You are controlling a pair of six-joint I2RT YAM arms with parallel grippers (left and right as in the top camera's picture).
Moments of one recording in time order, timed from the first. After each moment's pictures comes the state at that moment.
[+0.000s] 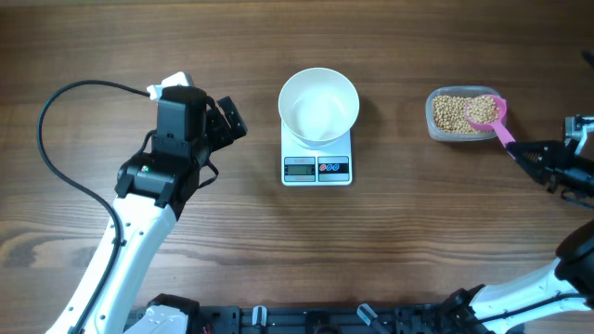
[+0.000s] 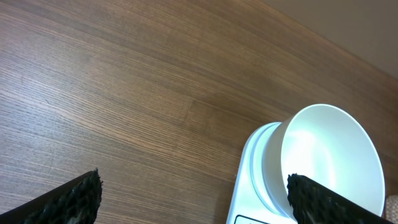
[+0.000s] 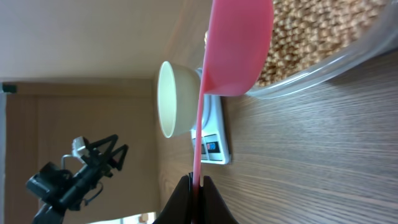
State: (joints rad) left arm -0.25 1.24 1.00 -0.54 -0.15 -0.60; right arm -0.85 1.90 1.33 -1.52 -1.15 -0.70
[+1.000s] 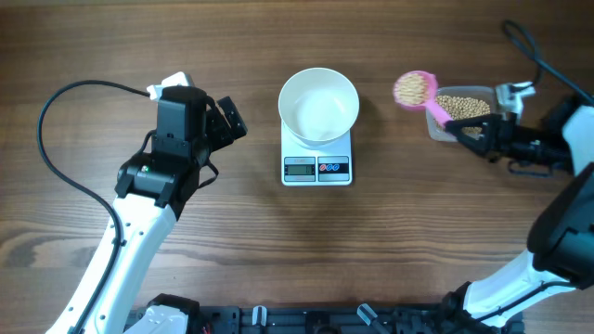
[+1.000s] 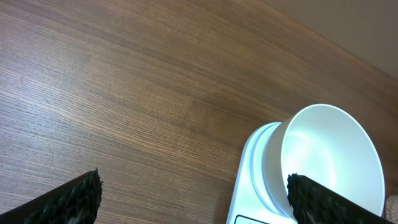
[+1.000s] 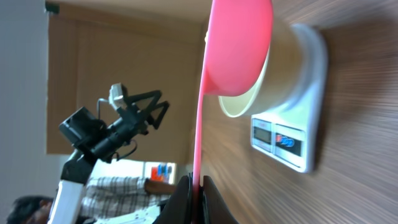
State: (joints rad) left arm -0.25 1.24 1.00 -0.54 -0.15 -0.60; right arm -0.46 1.90 1.33 -1.61 -1.35 -0.82
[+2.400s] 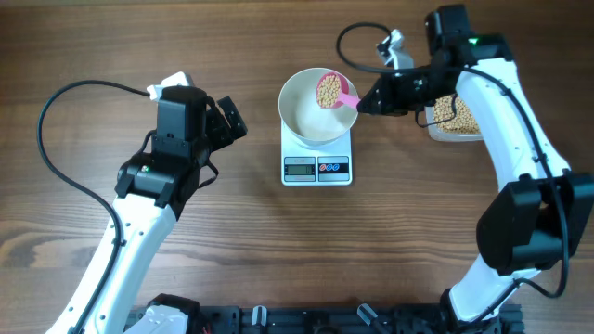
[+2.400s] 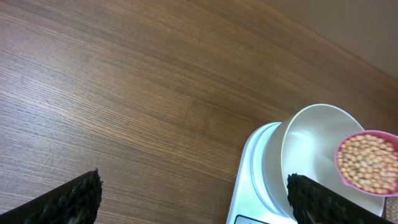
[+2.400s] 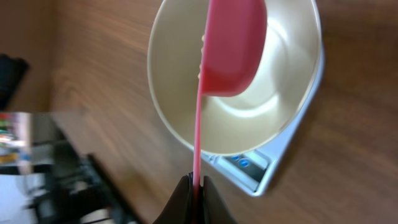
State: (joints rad) left arm -0.25 1.24 1.00 -0.54 -0.15 -0.60; right arm 0.14 1.89 1.67 -1.13 -0.71 -0.08
